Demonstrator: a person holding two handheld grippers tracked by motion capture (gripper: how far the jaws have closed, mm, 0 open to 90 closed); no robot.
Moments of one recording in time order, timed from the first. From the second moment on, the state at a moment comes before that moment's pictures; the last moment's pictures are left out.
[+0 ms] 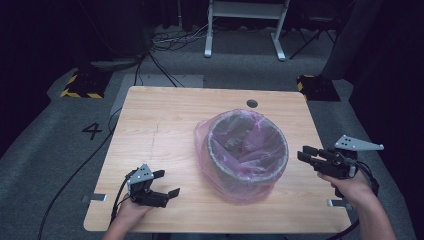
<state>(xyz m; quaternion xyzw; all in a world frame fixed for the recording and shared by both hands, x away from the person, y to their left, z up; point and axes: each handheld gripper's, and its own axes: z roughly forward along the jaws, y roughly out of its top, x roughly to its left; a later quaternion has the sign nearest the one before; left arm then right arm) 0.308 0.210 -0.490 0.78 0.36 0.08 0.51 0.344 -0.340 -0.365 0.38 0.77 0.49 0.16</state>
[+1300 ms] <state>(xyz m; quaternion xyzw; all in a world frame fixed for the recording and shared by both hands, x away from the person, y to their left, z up) 0.309 0.209 -0.491 0.78 0.36 0.07 0.51 0.311 -0.373 -0.479 0.50 0.70 0.47 0.22</state>
